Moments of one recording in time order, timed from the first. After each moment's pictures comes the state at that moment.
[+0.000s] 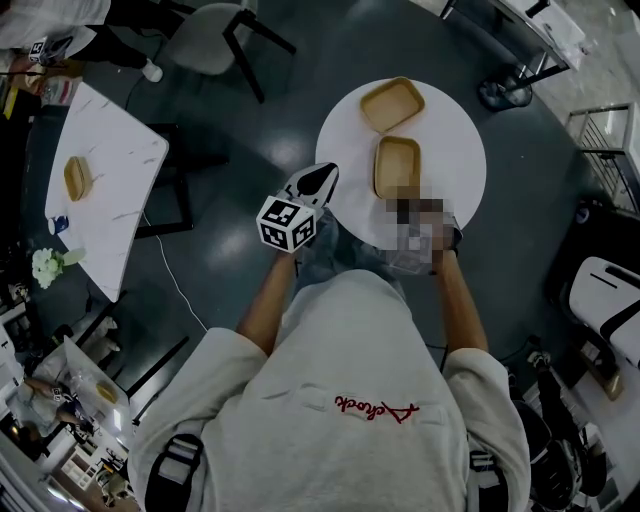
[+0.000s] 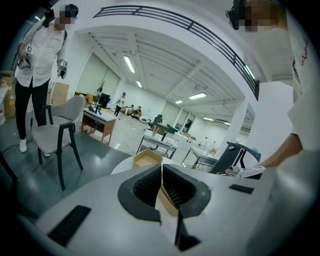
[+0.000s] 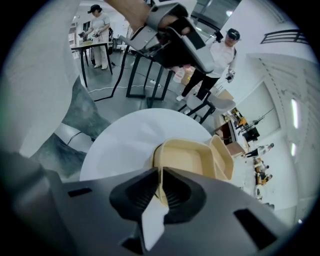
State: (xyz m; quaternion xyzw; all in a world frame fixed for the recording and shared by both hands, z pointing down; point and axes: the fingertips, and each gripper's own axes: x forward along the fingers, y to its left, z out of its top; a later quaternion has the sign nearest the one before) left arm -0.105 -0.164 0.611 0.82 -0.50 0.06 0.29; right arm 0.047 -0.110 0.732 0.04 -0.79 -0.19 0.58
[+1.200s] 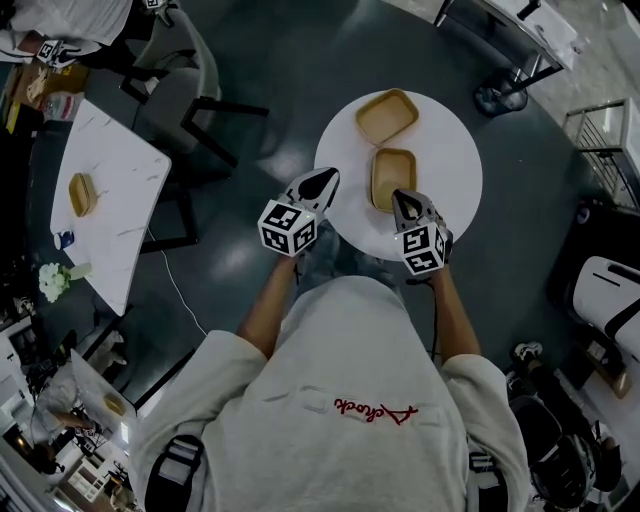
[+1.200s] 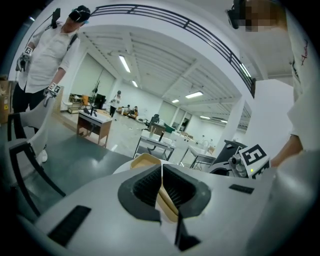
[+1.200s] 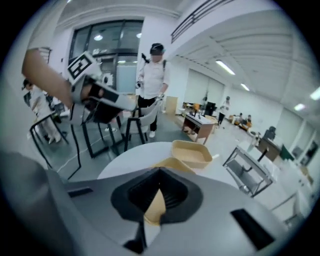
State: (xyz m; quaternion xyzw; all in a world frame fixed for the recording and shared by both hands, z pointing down) left arm -0.105 -0.184 0.600 0.83 -0.48 0.07 0.28; right arm 0.031 -0.166 0.663 0.29 -0.88 0.06 0.38
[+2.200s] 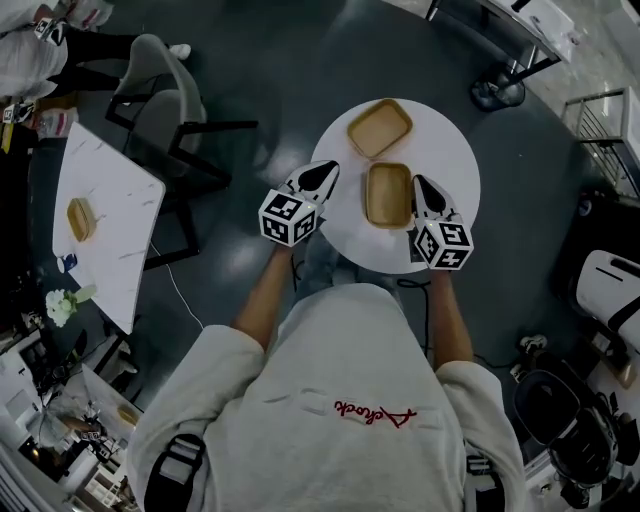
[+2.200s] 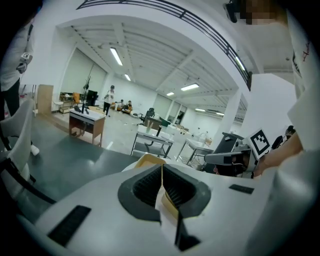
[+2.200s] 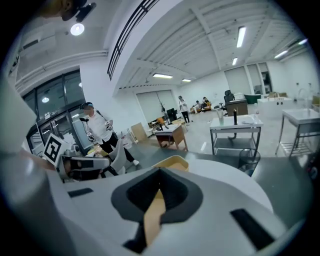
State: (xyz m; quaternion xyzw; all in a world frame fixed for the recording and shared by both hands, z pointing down) left arm -0.098 -0.251 0.623 0.84 -0.45 0.11 0.28; right arm 0.076 -0.257 0.625 0.46 -0.83 0.28 0.14
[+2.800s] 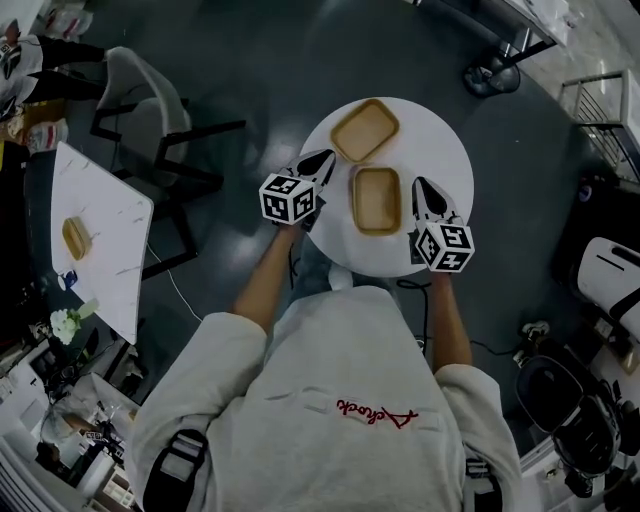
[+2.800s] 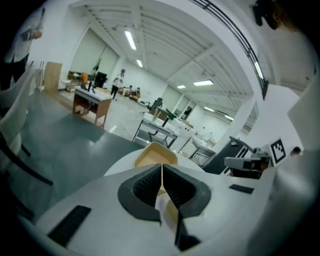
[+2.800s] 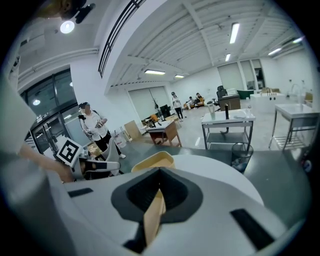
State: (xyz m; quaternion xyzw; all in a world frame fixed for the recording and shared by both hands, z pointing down) left arm -0.082 -0.305 0.694 0.81 -0.44 0.12 0.37; right arm 0.111 -0.277 0.651 0.48 -0.81 0.30 0.16
